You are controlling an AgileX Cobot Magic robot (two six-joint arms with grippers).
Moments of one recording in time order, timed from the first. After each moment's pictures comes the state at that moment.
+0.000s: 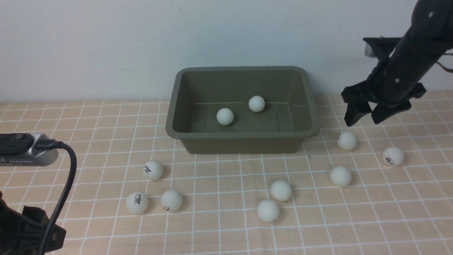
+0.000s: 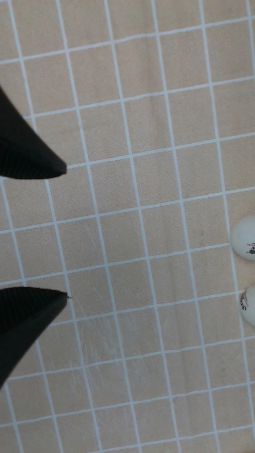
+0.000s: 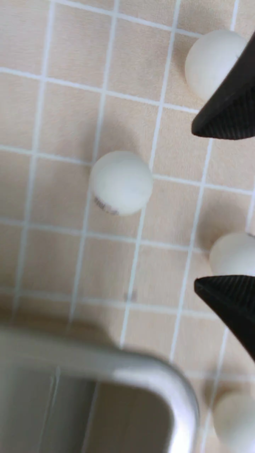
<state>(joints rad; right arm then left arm) 0.09 2.02 -1.68 0.16 1.17 -0.10 0.03 0.88 -0.74 -0.27 1.09 0.18</state>
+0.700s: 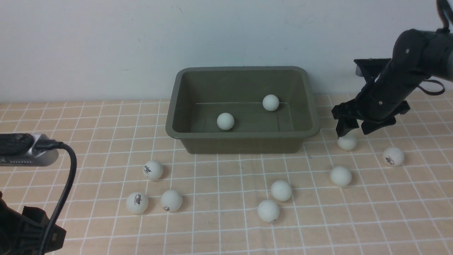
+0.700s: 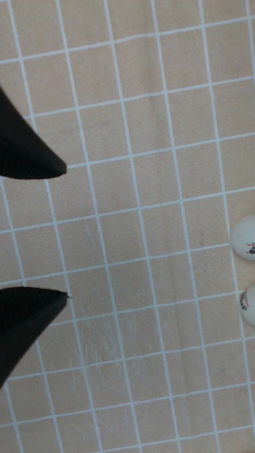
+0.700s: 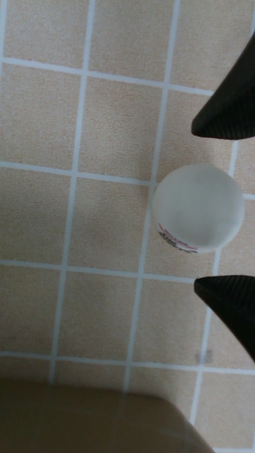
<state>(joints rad) 0.09 2.13 -1.64 0.16 0.97 -0.10 0.03 0.88 -0.74 -0.27 1.09 0.18</state>
